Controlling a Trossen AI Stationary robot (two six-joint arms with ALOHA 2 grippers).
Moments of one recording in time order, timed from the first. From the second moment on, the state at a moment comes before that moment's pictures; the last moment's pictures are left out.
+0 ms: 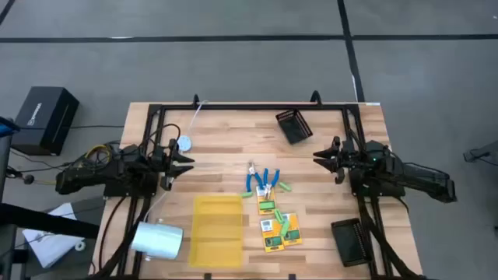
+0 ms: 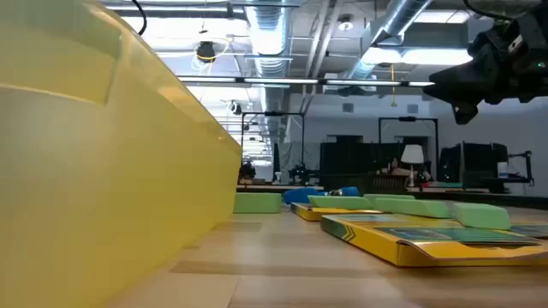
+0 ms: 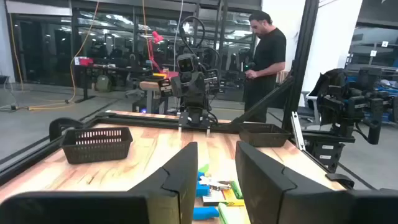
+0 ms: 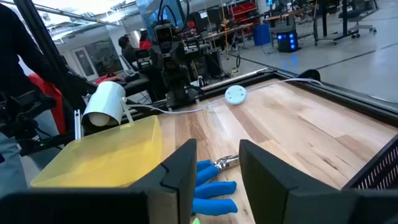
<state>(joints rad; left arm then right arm) 0.15 0.00 0.01 0.11 0.15 -0.11 -0.27 0.01 0.05 -0.07 -0.16 0.26</state>
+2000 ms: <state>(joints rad) 0.15 0.00 0.01 0.11 0.15 -0.11 -0.27 0.01 0.05 -0.07 -0.16 0.26</state>
